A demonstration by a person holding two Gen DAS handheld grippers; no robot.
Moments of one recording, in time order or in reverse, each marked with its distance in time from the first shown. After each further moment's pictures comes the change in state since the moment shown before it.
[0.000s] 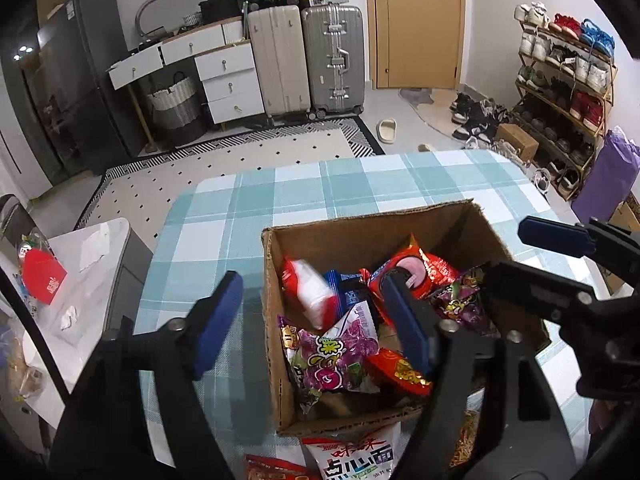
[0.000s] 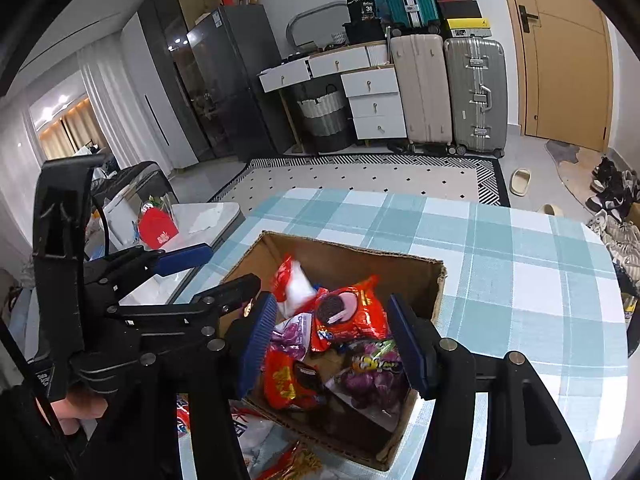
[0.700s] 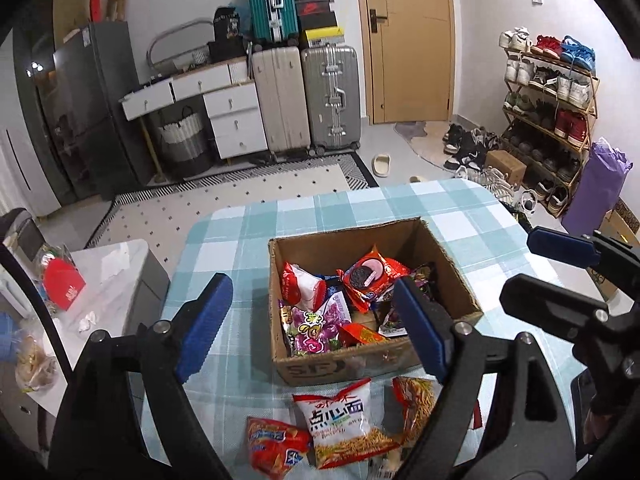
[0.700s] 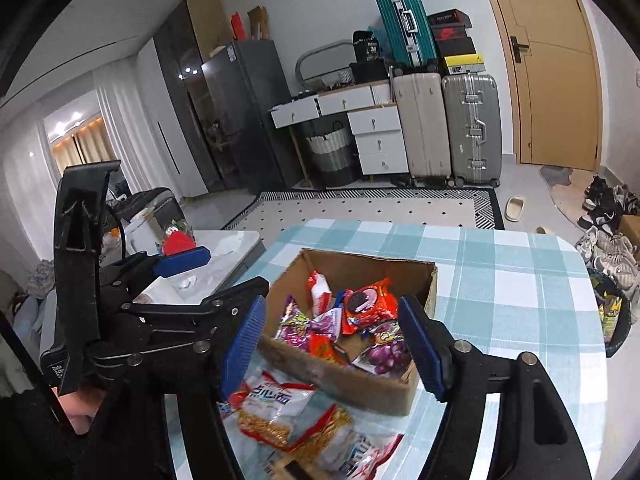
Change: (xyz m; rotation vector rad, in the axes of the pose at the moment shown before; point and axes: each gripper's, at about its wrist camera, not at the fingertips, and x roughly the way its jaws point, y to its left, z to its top) left arm -0.133 -0.018 -0.035 0.014 -0.146 0.019; right arm -0.105 0.038 -0.033 -0.004 -0.146 0.016
